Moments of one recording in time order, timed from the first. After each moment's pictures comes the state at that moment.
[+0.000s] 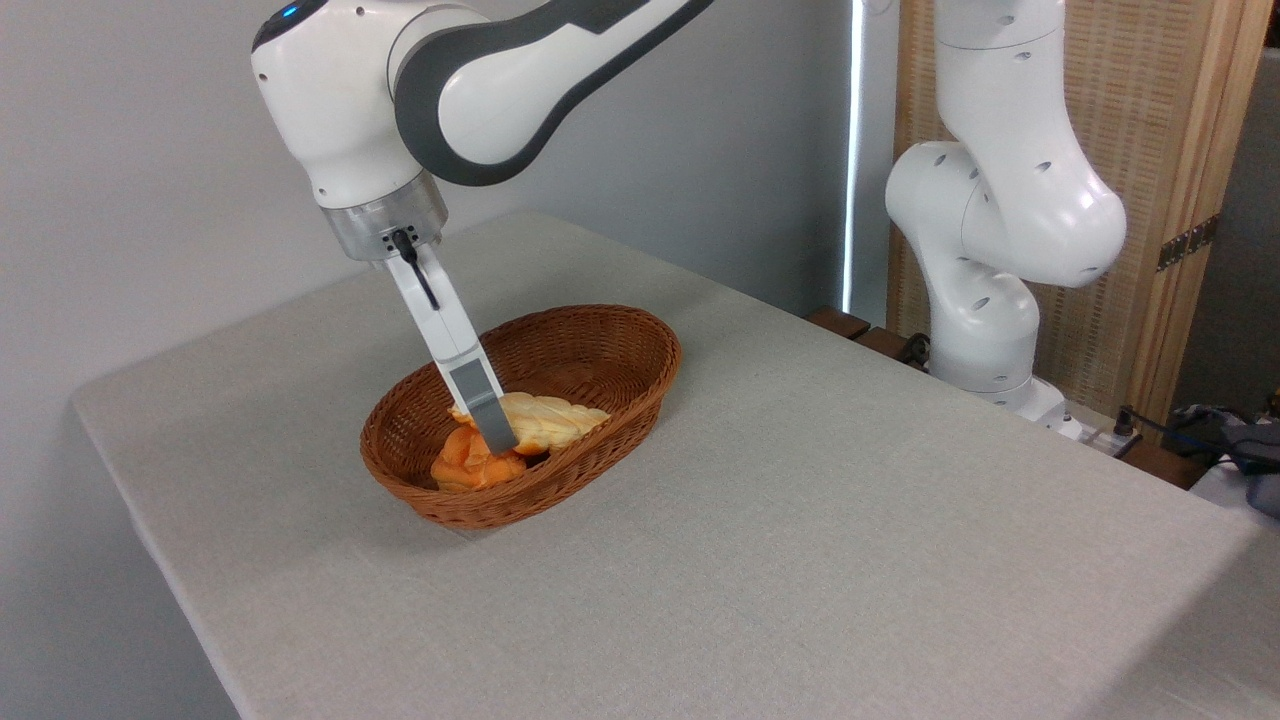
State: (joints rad) arm -0.06 0.15 -0.27 -1.77 0.03 1.76 0.72
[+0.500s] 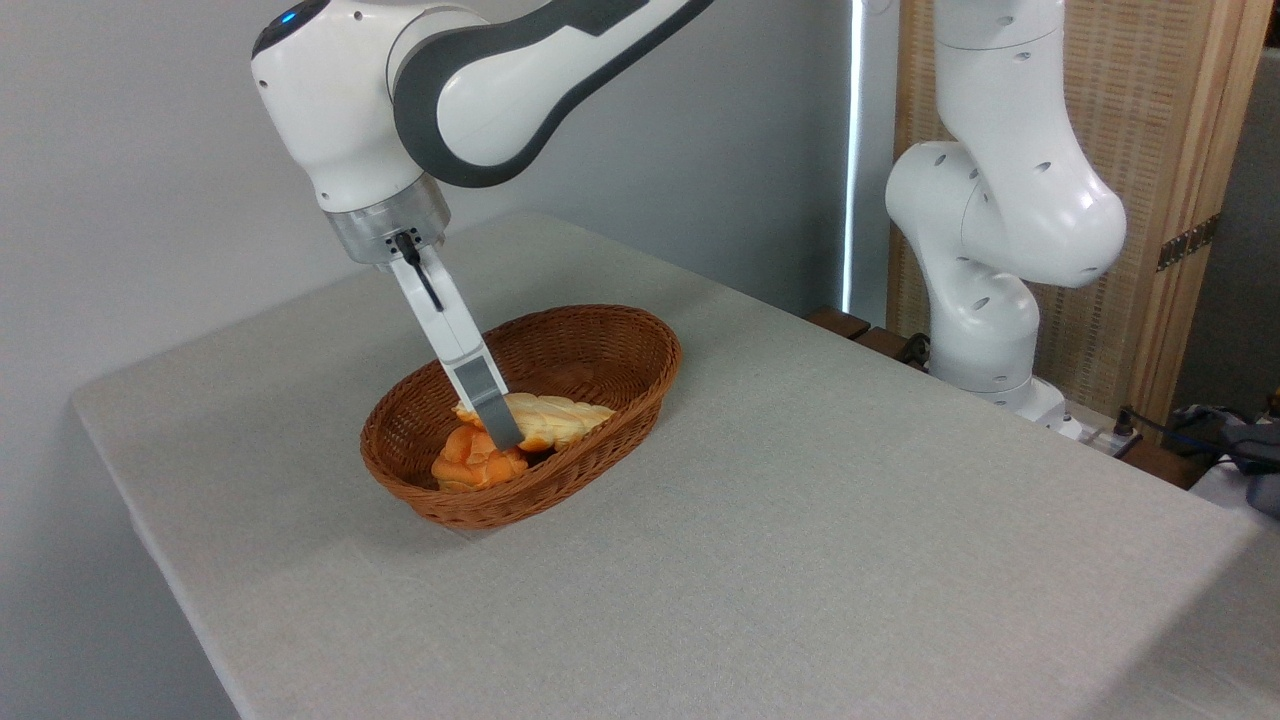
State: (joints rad) arm -0.06 0.15 -0.27 -1.77 0.03 1.74 0.72
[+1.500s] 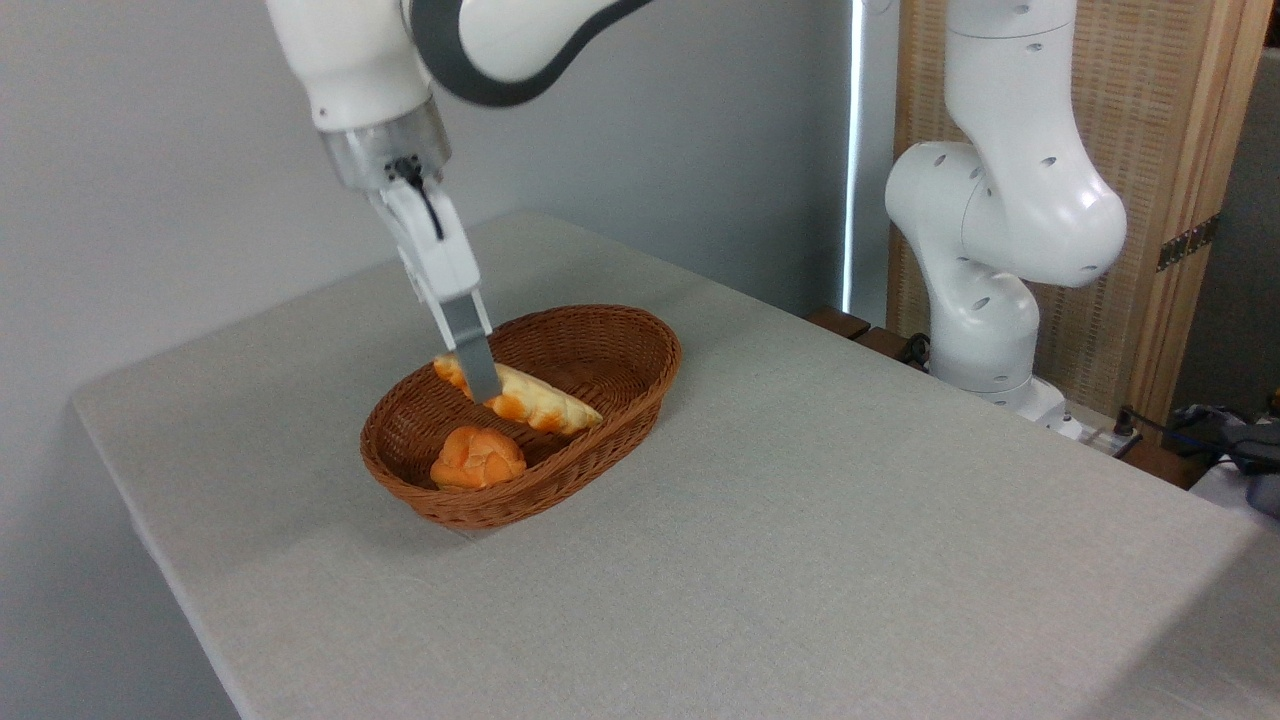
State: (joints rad) arm -0.05 0.06 -0.25 -1.75 0.03 1.73 0.70
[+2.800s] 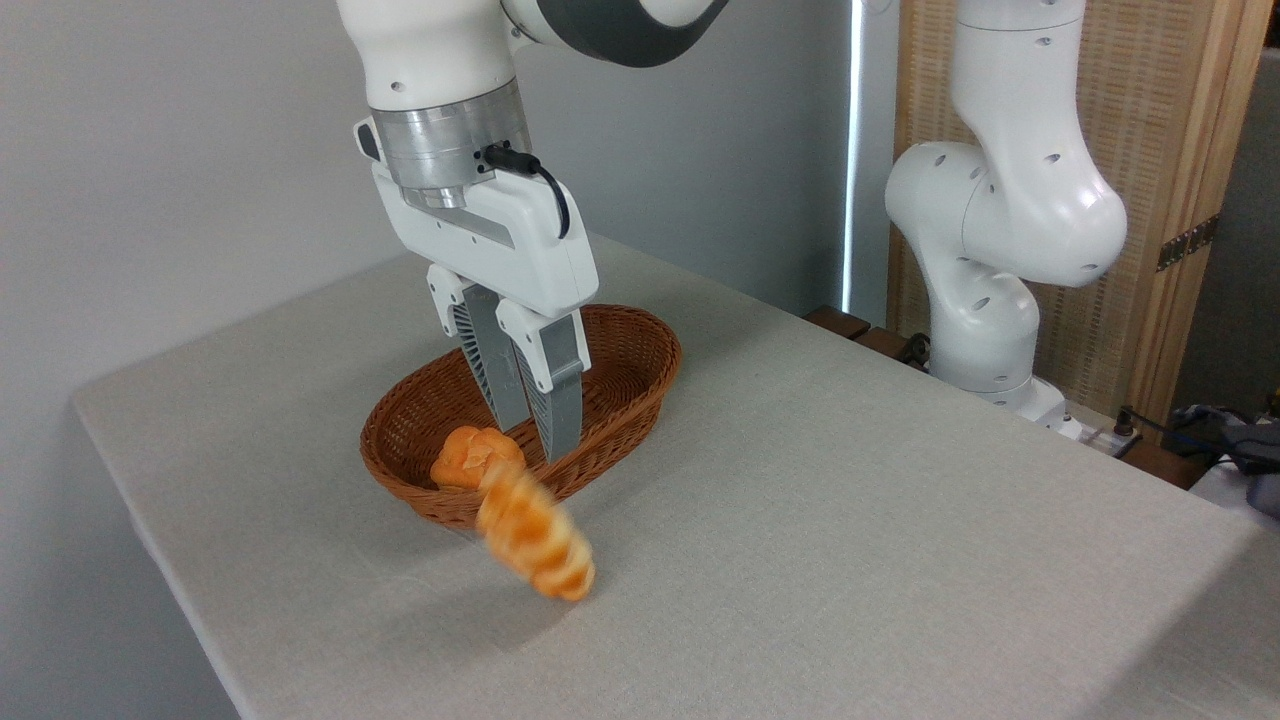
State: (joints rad) arm -0.05 0.01 0.00 -1.73 0.05 1.73 0.71
